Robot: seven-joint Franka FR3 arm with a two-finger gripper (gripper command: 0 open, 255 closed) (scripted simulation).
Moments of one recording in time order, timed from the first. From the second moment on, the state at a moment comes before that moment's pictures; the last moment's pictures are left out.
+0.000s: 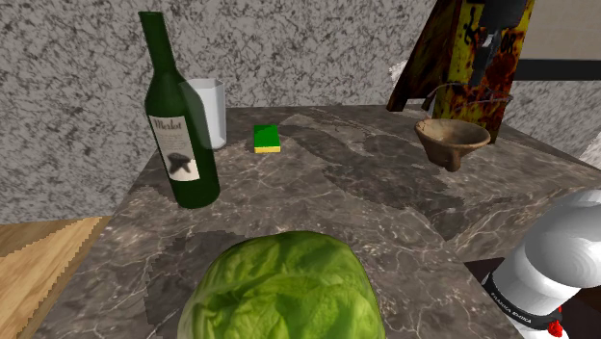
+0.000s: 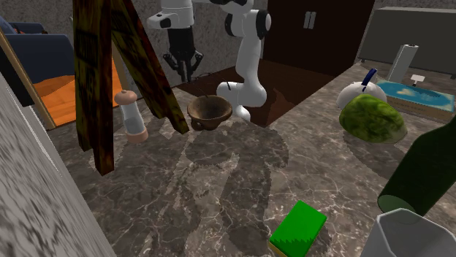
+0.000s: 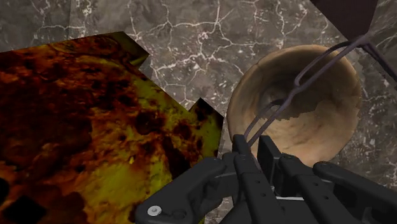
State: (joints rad) arm -0.16 -0.61 -0.19 -2.00 -0.13 1.36 -0.46
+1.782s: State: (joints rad) arm -0.17 -0.67 -0.20 -2.21 -0.14 1.51 -0.45
